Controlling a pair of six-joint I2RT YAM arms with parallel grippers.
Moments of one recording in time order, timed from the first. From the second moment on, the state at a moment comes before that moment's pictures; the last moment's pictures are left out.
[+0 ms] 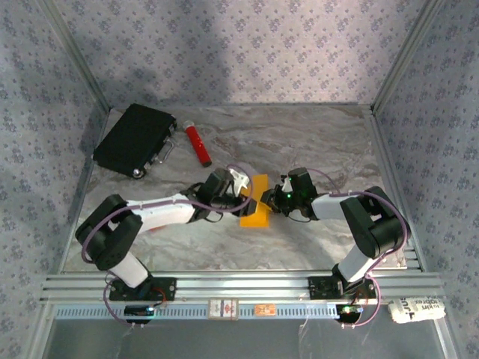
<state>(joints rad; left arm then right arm) -0.85 1.58 0.79 0.09 0.30 -0.43 0.43 1.63 0.58 0.29 -0.58 1.03</state>
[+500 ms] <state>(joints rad) -1.17 1.61 0.75 0.19 -0.08 0.09 0.43 1.63 0.59 0.24 -0.59 1.01</state>
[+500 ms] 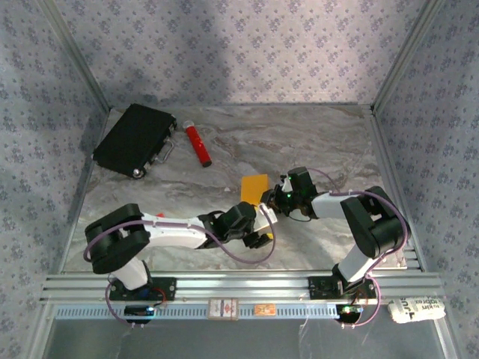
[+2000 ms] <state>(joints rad) -1.17 1.71 0.76 0.23 -0.26 0.19 0.42 1.63 0.59 0.24 -0.59 1.01</state>
